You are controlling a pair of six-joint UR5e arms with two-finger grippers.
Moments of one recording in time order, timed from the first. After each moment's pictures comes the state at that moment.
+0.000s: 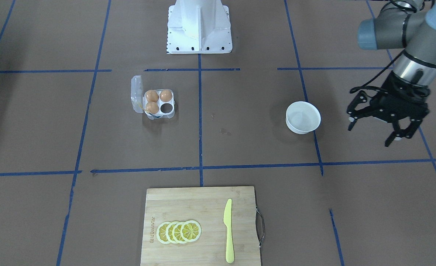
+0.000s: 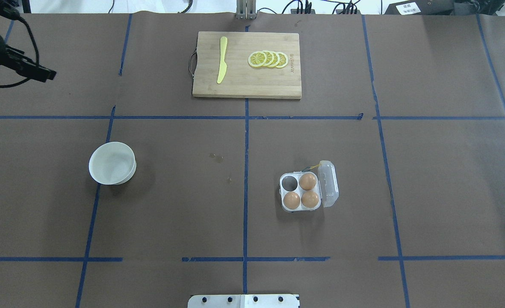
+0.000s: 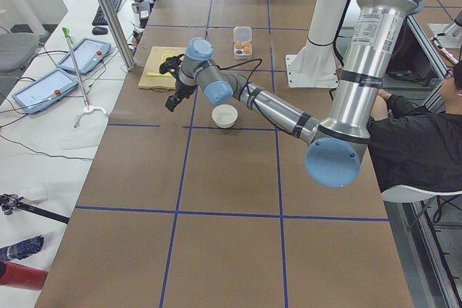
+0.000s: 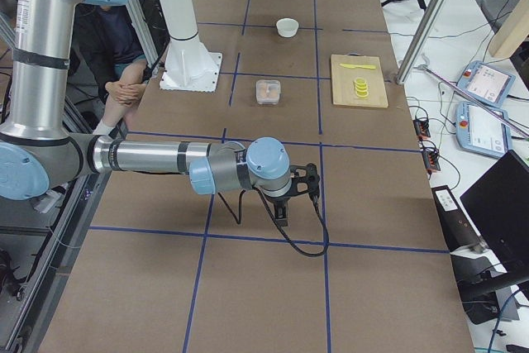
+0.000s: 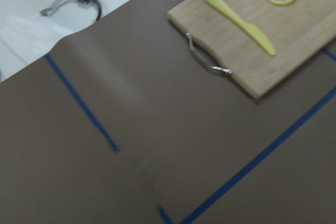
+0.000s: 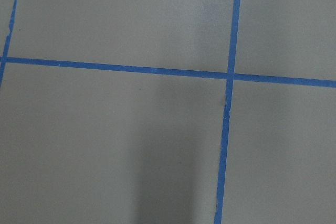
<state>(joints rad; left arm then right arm) -1.16 -1.76 -1.79 -1.98 -2.07 -0.31 1.59 -1.77 1.78 -1.36 2.49 0.07</state>
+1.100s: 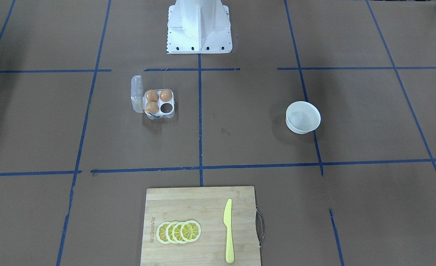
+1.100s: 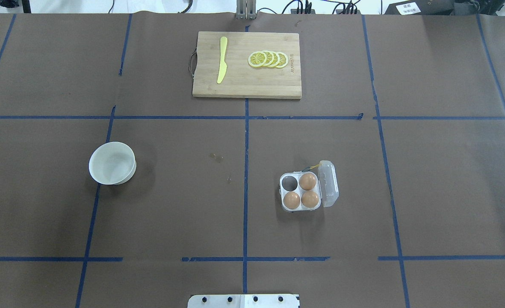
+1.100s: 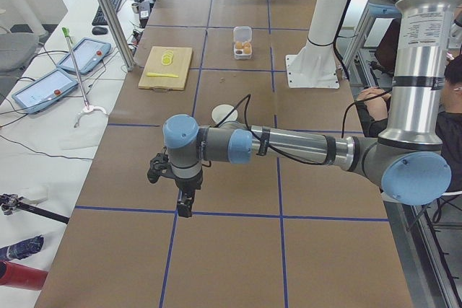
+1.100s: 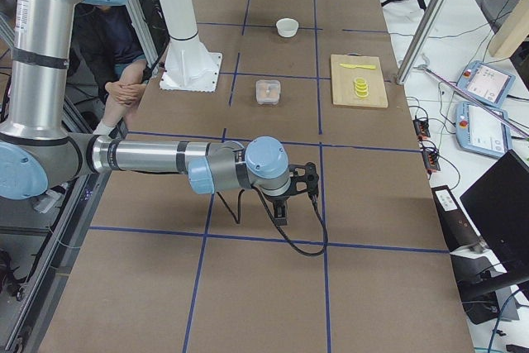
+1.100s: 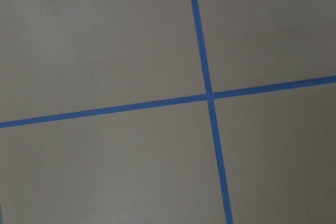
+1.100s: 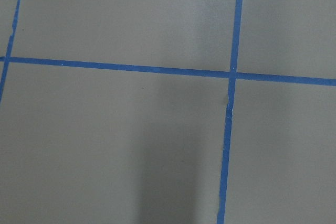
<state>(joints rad) -1.61 -1.56 -1.66 -1.50 -2.27 0.18 1.59 -1.77 1.79 -1.36 2.49 0.07</state>
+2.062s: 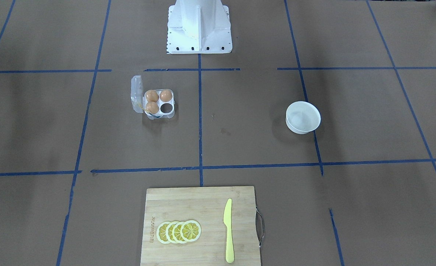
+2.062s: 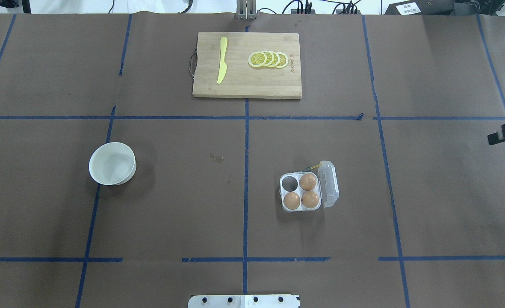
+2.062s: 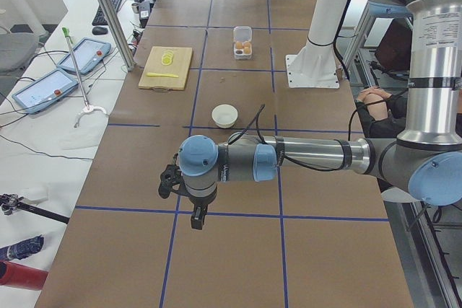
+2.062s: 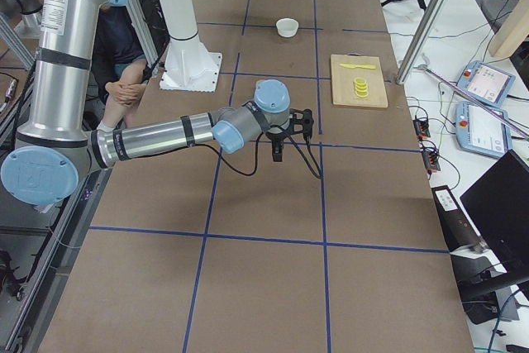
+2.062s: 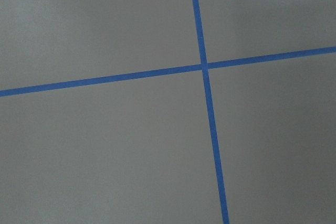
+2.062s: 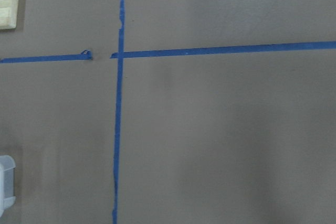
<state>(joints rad) -1.68 -1.52 -1.67 -1.51 -2.37 0.23 1.18 -1.75 1.98 -1.09 2.44 0.78</state>
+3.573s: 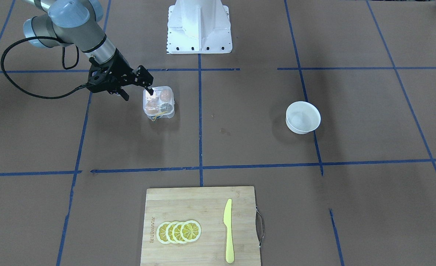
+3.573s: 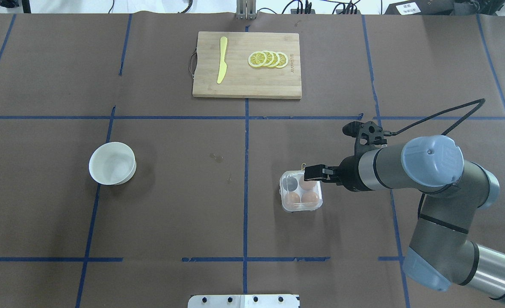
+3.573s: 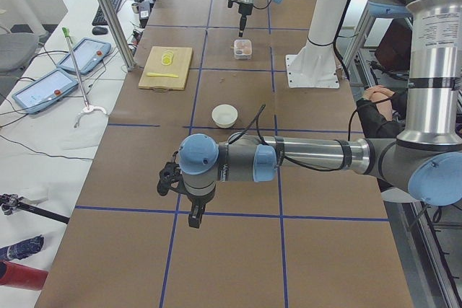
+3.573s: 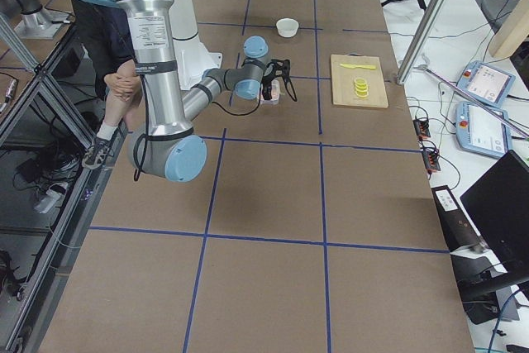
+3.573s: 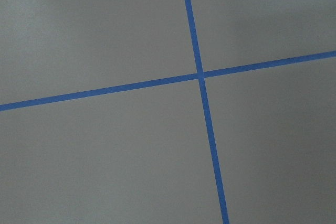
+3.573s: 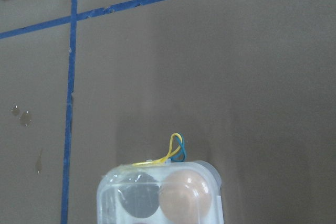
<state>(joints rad) -1.68 -1.52 -1.67 -1.54 -2.38 0.23 0.51 -1.37 1.91 -0.99 1.86 1.38</state>
